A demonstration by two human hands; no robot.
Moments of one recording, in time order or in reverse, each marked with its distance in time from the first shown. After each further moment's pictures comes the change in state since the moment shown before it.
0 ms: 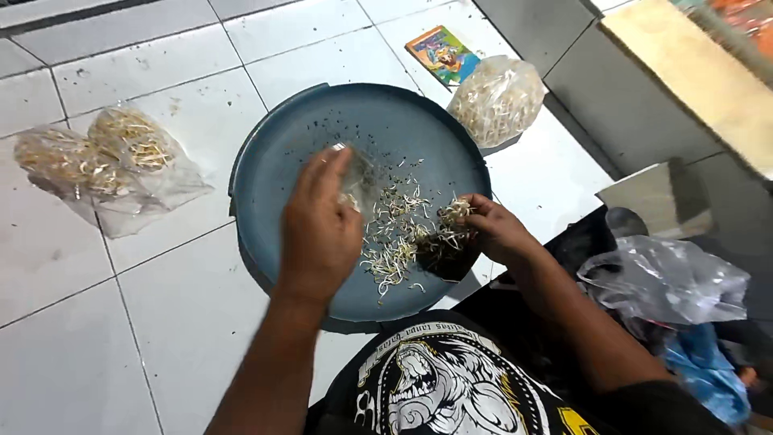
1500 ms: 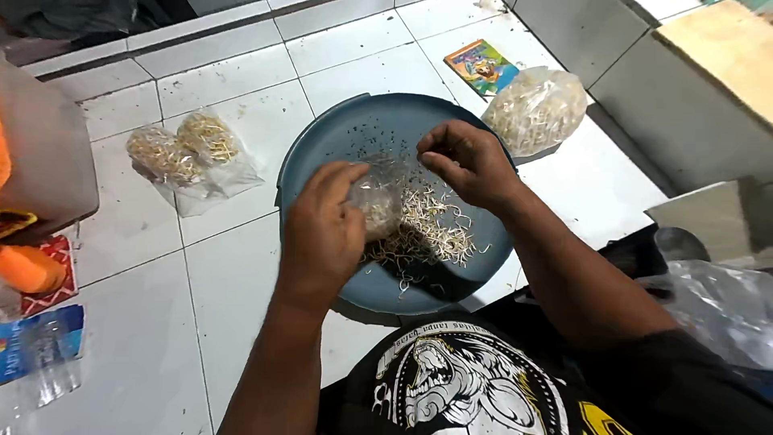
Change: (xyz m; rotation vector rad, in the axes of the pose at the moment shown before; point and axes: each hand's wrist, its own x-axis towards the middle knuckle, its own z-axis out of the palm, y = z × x) left_hand -0.015 0.006 -0.036 0.132 0.060 0.010; right_hand 0.072 -0.100 0.077 -0.678 -0.138 -0.813
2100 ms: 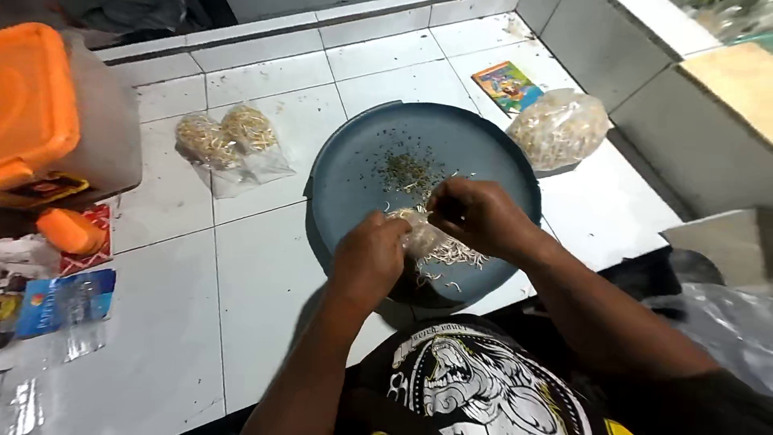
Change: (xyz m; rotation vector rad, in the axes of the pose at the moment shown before) left_hand -0.050 -0.007 0.017 0.126 -0.245 -0.133; right_hand -0.038 -0.063 0.036 -0.152 -0.213 0.023
